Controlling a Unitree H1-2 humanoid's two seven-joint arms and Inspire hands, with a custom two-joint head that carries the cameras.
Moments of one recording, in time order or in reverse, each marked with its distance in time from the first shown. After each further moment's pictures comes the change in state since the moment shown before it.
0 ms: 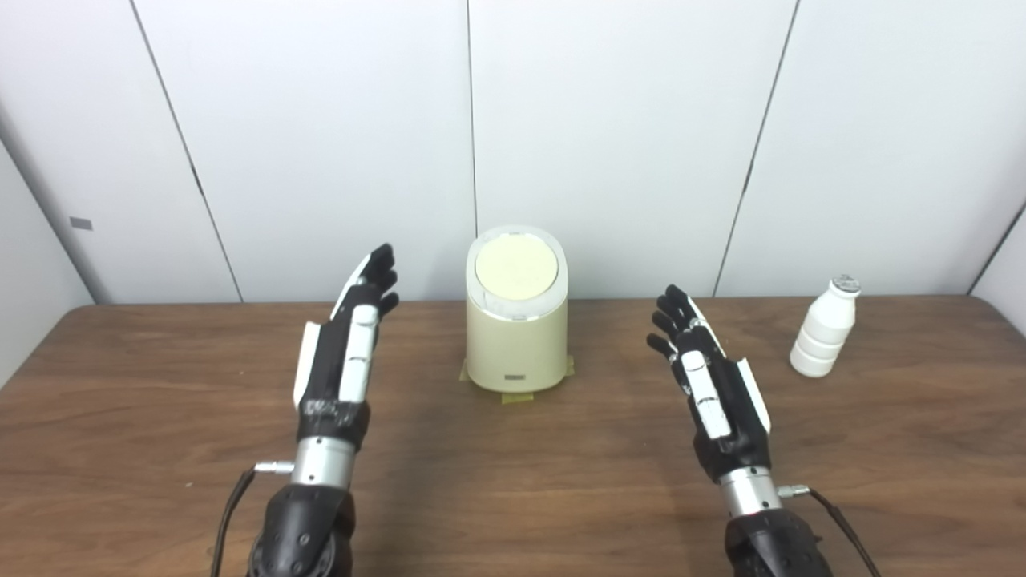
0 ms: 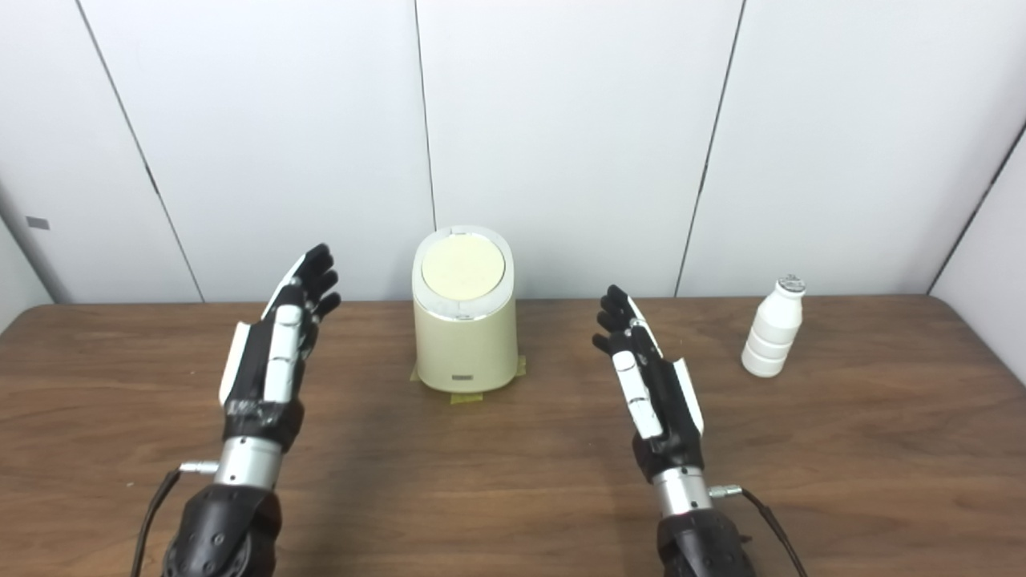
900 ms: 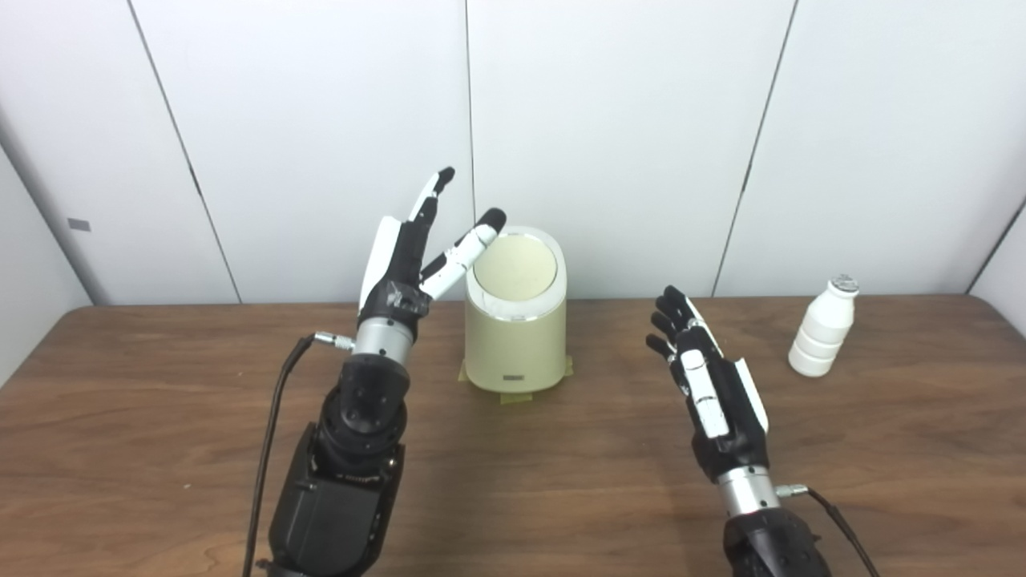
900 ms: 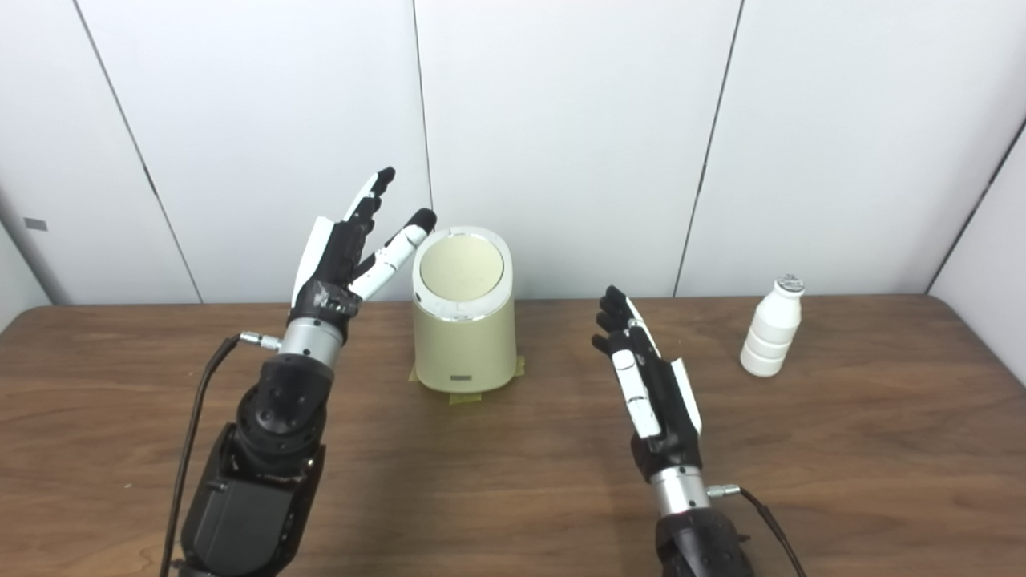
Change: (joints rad) left arm -0.275 -0.008 -0.087 0.126 0.317 0.286 0.039; right arm -0.001 -0.001 0.000 -0.004 -0.002 0.017 -0.006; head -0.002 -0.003
